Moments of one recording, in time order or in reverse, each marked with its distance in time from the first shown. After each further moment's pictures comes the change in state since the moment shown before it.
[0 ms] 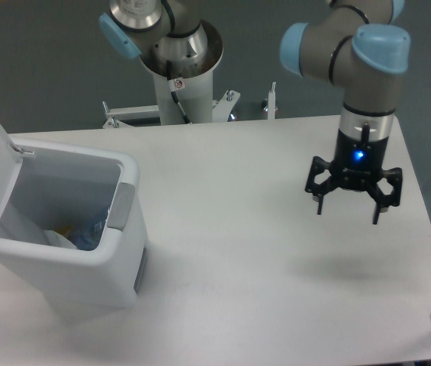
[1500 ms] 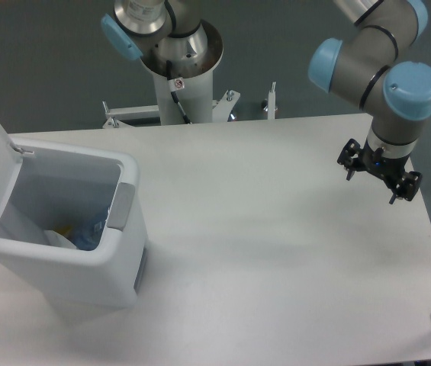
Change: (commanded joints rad) arm 0.000 -0.043 0.058 -0.278 0.284 0.394
